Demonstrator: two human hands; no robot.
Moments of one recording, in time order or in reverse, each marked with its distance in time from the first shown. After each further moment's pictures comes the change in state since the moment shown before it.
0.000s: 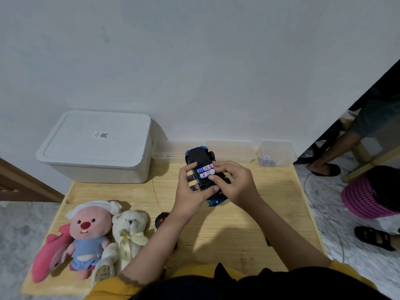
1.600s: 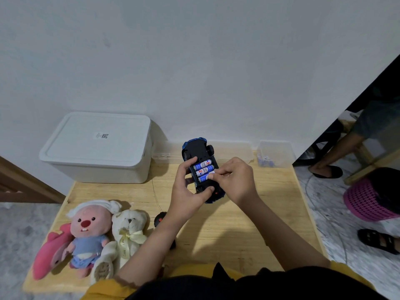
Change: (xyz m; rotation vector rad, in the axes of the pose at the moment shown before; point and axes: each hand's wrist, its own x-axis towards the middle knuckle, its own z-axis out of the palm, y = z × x) left_hand -0.012 0.011 0.001 0.145 0.029 0.278; right_hand 0.007 -0.027 -0.002 -0.180 0.070 0.265
